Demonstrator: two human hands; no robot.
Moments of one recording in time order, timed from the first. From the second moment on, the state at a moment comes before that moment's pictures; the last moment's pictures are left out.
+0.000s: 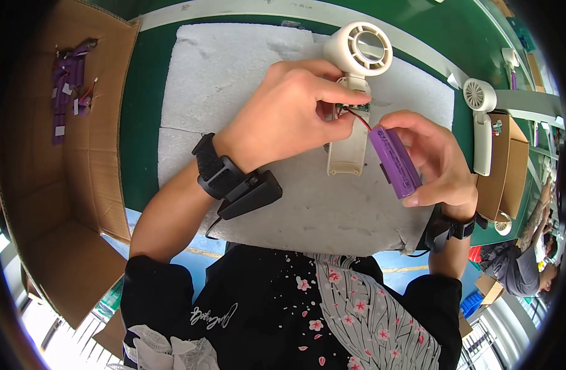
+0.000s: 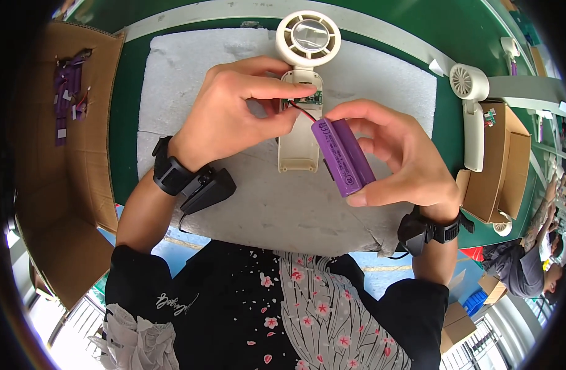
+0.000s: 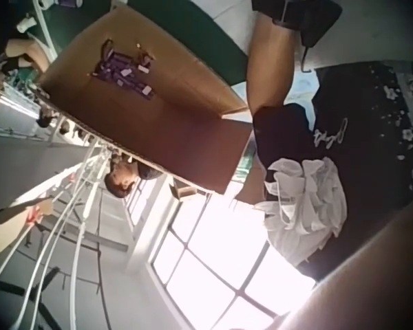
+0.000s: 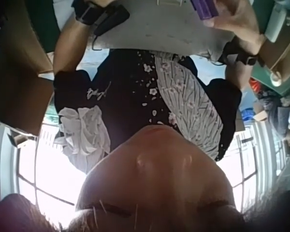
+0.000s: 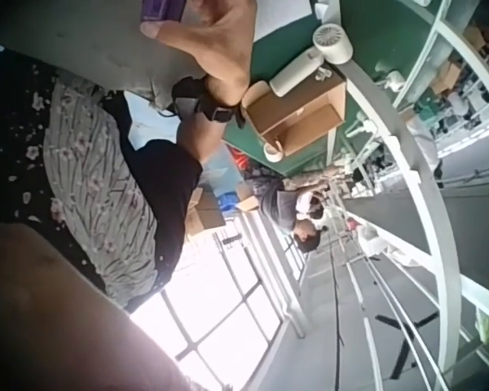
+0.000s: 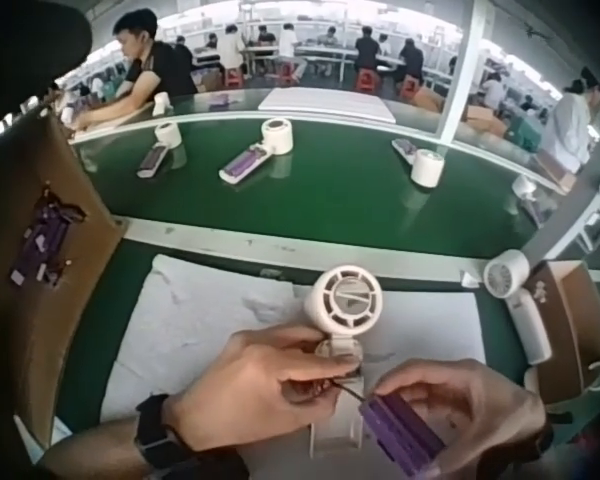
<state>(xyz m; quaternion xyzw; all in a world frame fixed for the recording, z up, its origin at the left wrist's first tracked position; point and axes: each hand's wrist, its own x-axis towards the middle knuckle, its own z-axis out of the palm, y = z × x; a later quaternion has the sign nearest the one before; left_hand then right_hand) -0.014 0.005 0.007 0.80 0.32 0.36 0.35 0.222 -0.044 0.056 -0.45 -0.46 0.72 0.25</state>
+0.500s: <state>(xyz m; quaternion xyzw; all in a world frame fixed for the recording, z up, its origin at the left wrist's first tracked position) -0.023 0.013 0.019 0.84 0.28 0.30 0.36 0.183 -0.070 0.037 -0.51 -0.74 0.37 0.25</state>
